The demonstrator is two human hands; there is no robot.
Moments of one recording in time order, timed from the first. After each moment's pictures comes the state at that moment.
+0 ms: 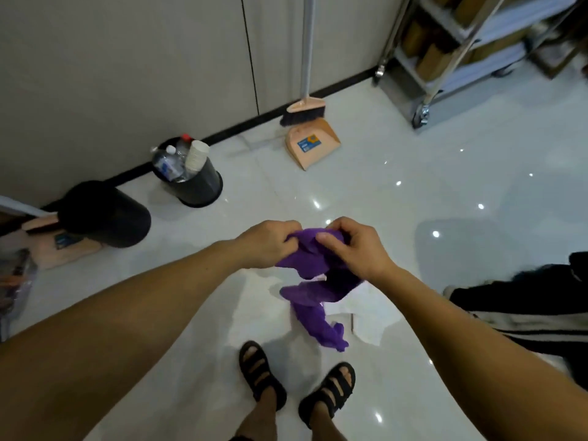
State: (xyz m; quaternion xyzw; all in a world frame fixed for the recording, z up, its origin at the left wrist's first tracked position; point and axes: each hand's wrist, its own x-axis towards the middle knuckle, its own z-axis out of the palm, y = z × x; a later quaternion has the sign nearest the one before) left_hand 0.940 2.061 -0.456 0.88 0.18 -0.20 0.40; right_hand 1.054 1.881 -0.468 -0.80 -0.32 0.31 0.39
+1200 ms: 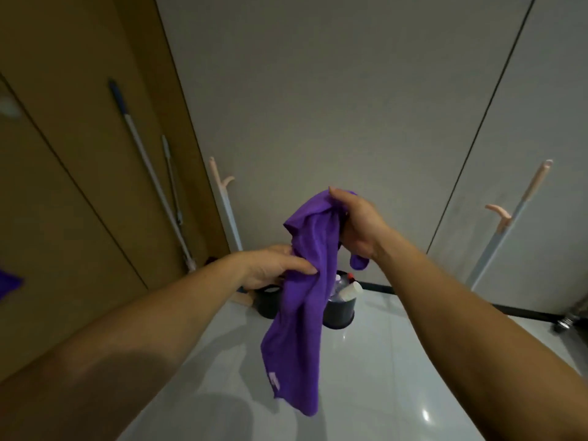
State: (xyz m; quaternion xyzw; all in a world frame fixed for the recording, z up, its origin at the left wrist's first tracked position) left_hand 0.727 2.123 -0.161 0.61 0.46 0.11 0.64; right_hand 0.909 2.118 -0.114 -0.46 -0.35 0.62 0.53
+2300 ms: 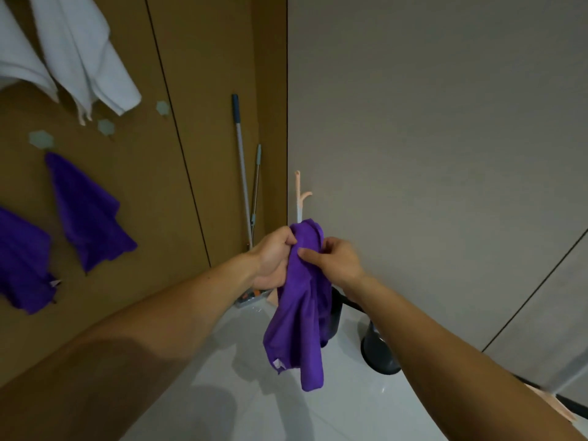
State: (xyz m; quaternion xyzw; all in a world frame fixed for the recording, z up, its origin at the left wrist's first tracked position) left_hand 0.578 2.126 -0.138 0.40 0.41 0.37 0.73; right_hand 0.727 2.124 -0.136 -0.53 -0.58 0.48 0.37
